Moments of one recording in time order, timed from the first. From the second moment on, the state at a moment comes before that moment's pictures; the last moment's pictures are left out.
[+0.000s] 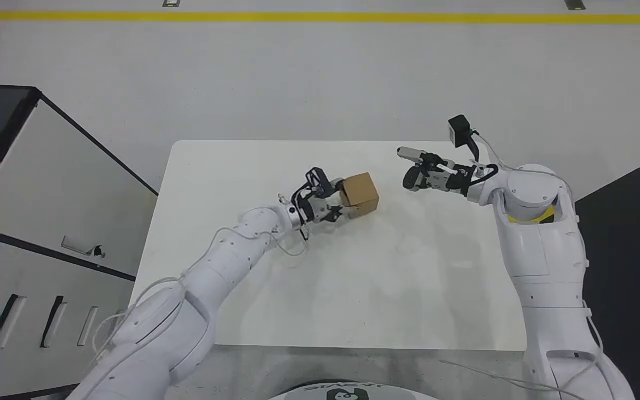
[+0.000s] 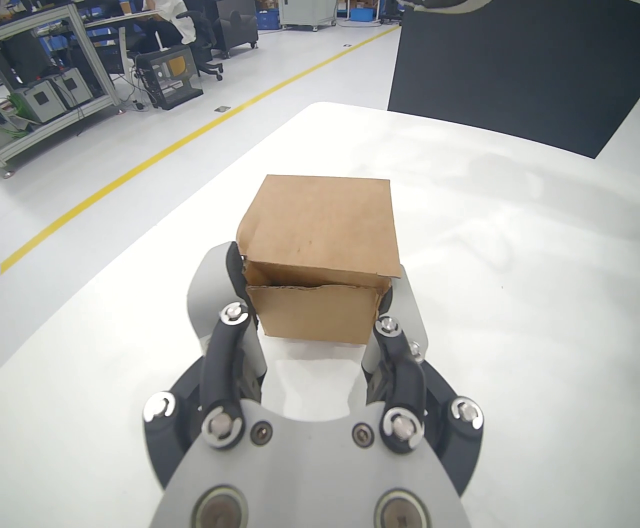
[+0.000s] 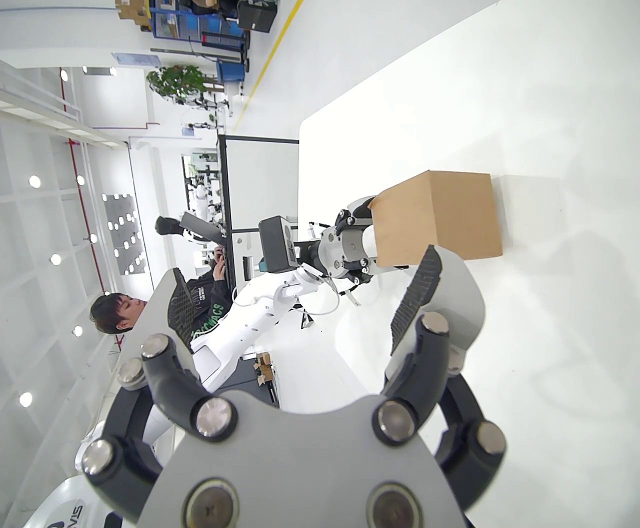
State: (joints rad) left arm 0.76 -1.46 -0.61 -0.50 1.40 -0.57 0.63; right arm -1.11 -1.22 1.51 -1.41 -0.02 0.12 1.14
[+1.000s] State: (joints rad) left arm 0.86 -1.28 -0.80 -0.84 1.52 -0.69 0.53; right arm -1.11 -1.22 1.51 -1.41 -0.02 0.12 1.14
